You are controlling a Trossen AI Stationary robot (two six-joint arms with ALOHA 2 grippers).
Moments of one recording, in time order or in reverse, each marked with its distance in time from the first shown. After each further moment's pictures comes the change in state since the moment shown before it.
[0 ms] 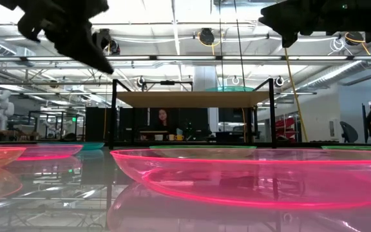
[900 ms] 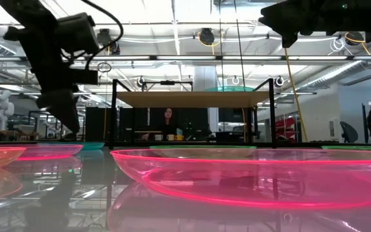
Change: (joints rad) left arm 0.350 0.034 -0.149 -0.249 -0.117 -0.199; right arm 0.000 0.000 0.000 -0.004 0.000 0.007
